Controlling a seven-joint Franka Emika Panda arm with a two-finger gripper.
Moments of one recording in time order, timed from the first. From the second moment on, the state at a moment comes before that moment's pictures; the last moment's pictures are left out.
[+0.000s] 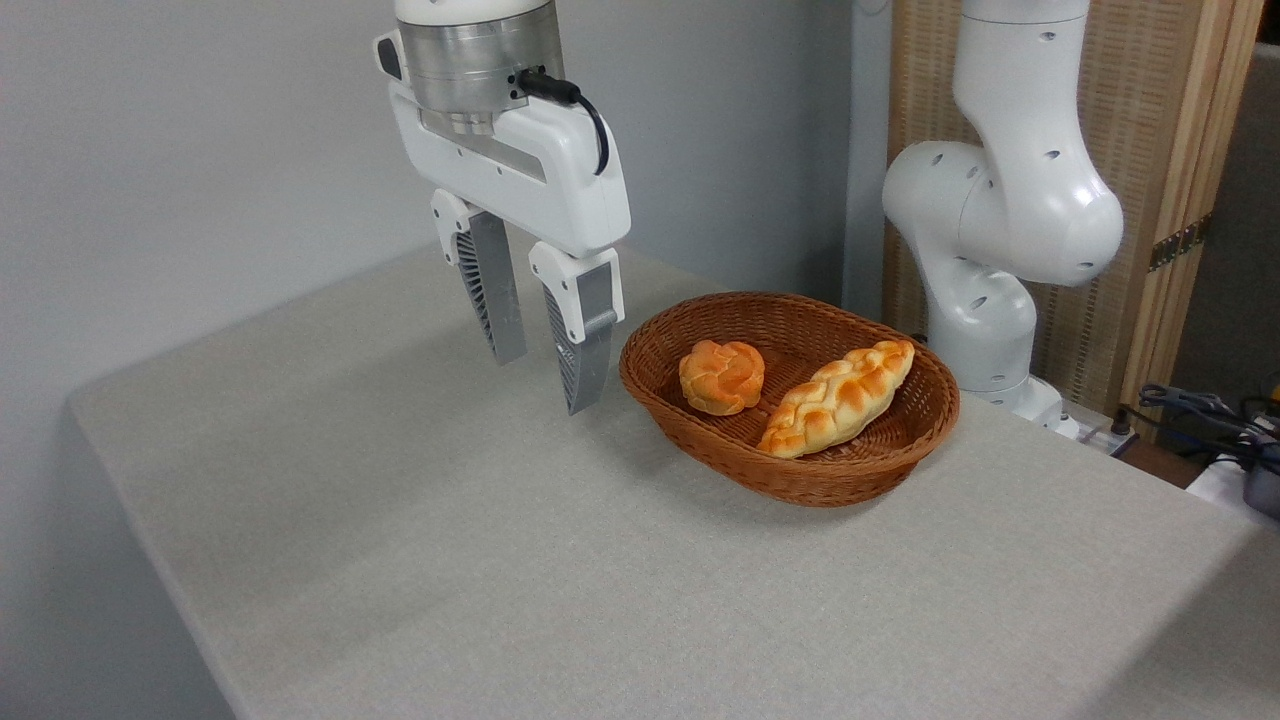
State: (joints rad) arm -0.05 -0.05 0.06 -1.69 -0.04 1.65 0.78
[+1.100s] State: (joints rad) arm -0.08 -0.27 0.06 -1.95 -0.04 1.65 0.80
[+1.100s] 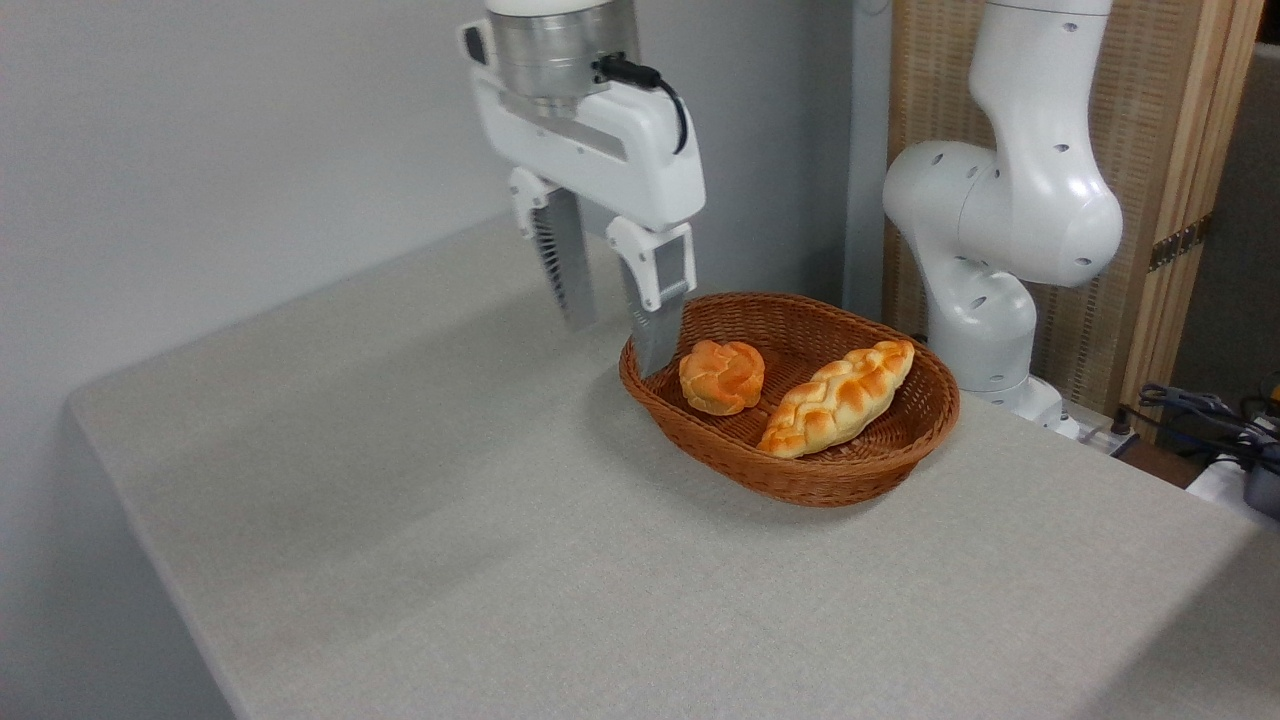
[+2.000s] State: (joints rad) arm -0.30 -0.50 0.06 -2.40 -0.04 1.65 0.90
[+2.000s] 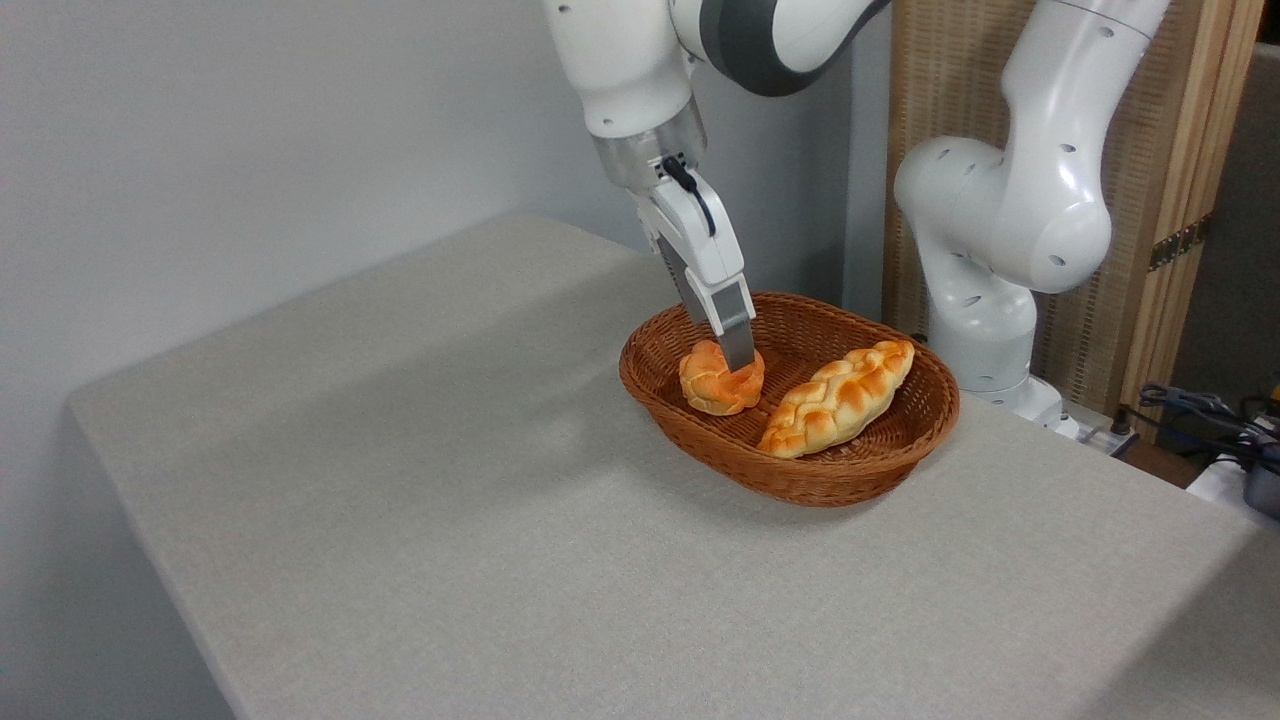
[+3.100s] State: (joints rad) arm -0.36 -0.50 0.06 -2.51 -0.04 1.78 0.90
